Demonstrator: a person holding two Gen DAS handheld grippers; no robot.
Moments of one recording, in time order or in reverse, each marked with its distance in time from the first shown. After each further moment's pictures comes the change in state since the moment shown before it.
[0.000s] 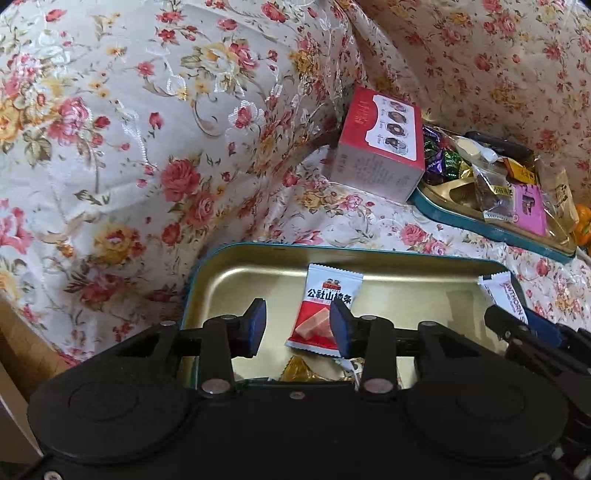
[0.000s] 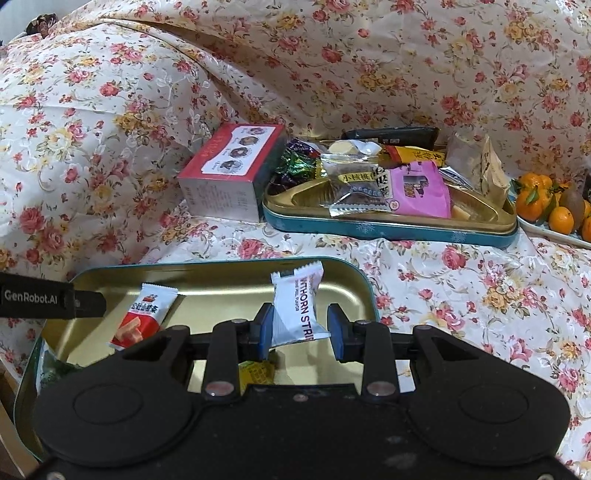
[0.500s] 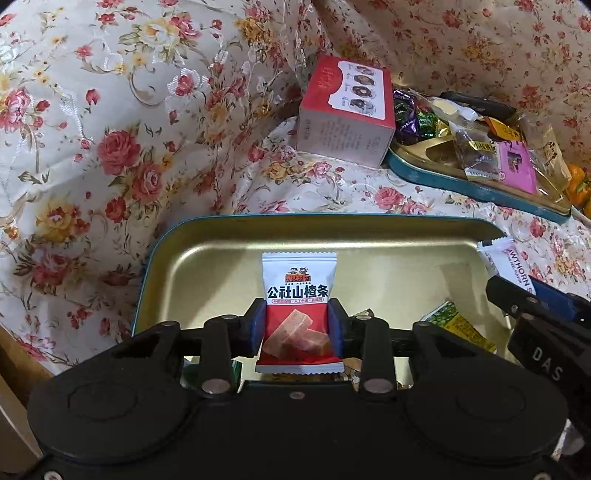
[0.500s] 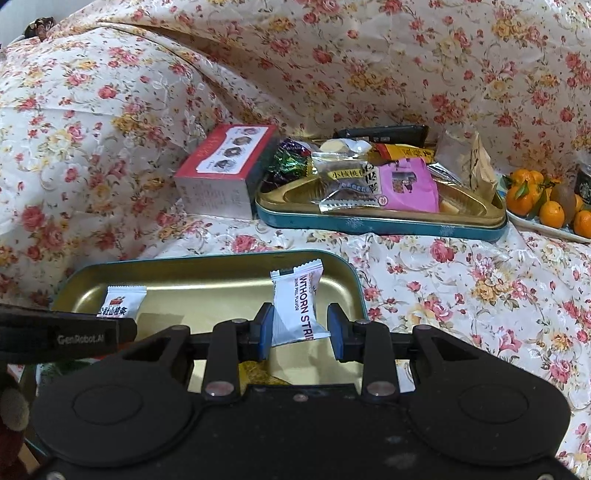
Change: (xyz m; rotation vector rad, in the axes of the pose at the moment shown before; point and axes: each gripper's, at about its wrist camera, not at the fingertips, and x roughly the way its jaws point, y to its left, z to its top) left arm 0.017 -0.024 -0.014 0.079 0.044 -0.025; right arm -0.008 -0.005 -0.006 0.010 0.001 -0.017
